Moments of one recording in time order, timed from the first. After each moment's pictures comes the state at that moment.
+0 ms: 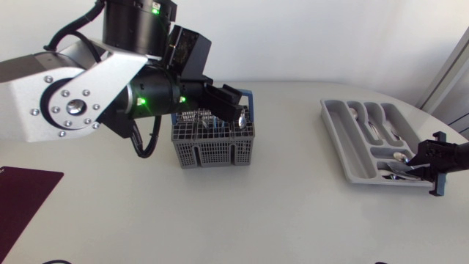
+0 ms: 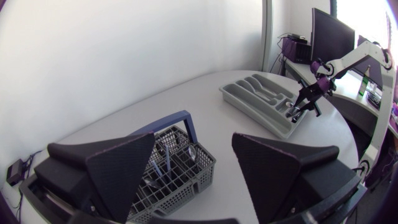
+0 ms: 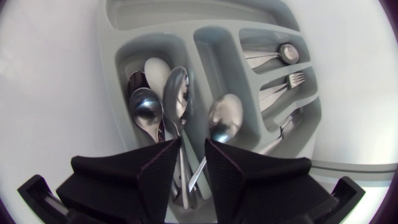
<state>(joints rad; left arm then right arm) -0.70 1.43 1.11 -0.12 -0.09 0.05 -0.70 1.95 1.15 -0.44 -0.36 -1.82</state>
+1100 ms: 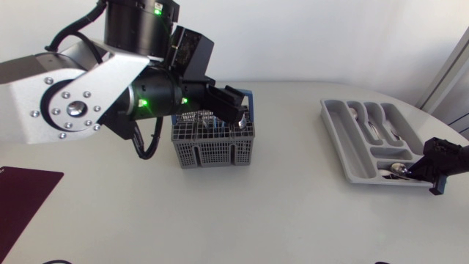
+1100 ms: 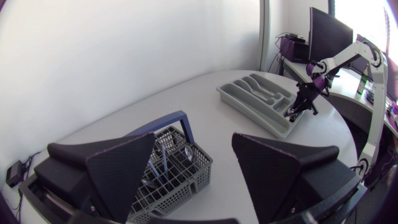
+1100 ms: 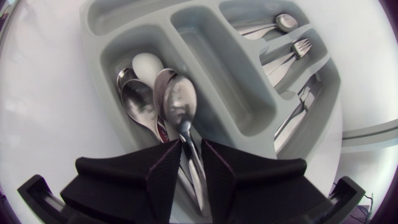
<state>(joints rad) -0.71 1.43 1.11 -0.12 -0.09 0.05 -0.75 2.09 1.32 -0.61 -0.41 -1.67</state>
